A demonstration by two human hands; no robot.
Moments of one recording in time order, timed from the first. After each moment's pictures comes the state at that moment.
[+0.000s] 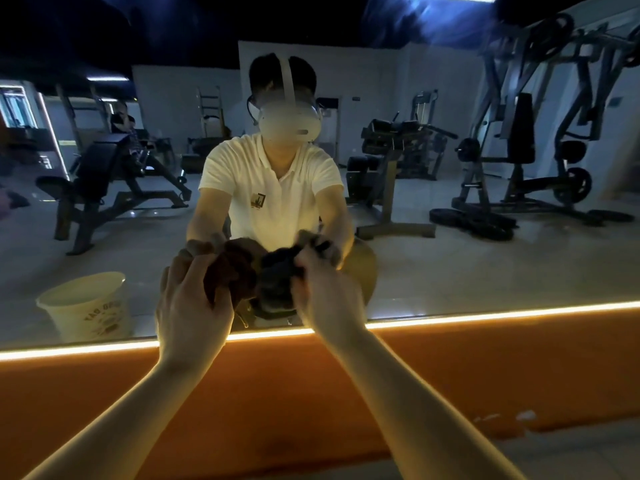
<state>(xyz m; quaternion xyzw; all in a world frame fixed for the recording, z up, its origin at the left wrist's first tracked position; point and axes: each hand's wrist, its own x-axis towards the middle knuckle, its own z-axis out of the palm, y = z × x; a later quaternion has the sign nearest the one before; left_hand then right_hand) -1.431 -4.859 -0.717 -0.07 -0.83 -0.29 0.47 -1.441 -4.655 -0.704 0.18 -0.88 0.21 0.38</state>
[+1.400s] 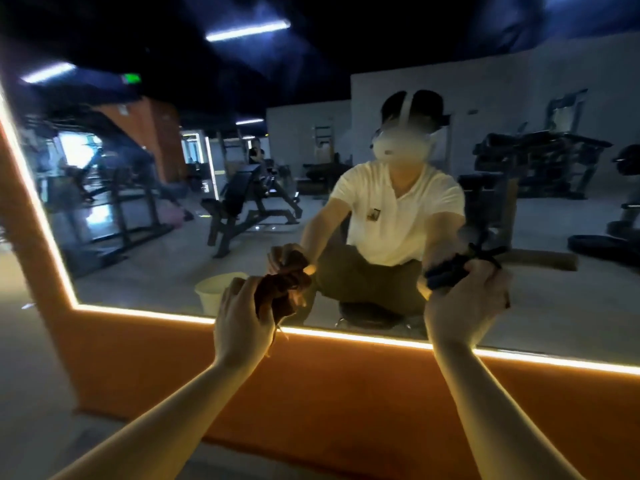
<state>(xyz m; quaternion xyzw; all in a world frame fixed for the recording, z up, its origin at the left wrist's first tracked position) -1.374 -4.915 -0.718 0.04 -0.86 -0.27 0.44 -1.459 -4.622 -0.704 -0.10 -0.75 0.40 0.51</state>
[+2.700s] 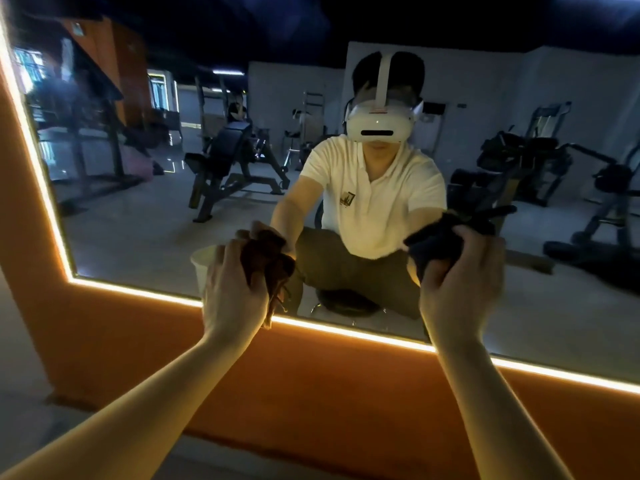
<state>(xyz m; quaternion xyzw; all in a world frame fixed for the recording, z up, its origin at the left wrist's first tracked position) -1.419 -5.096 -0.724 0.07 -0.82 -0.37 0.43 -1.464 -4.819 -0.691 0.04 -0.78 0.28 0.56</state>
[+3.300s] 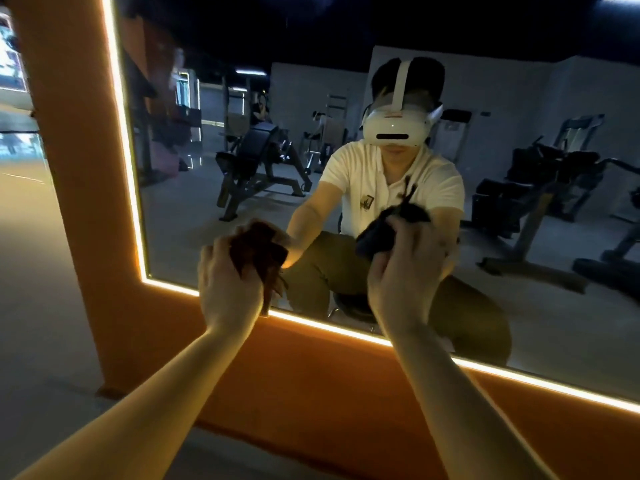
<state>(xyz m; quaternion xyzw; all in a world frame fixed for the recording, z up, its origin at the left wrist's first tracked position) -1.415 -5.219 -0.722 0.17 -0.76 -0.44 0.44 -1.471 -5.001 -0.684 0.16 -0.78 0.20 0.57</state>
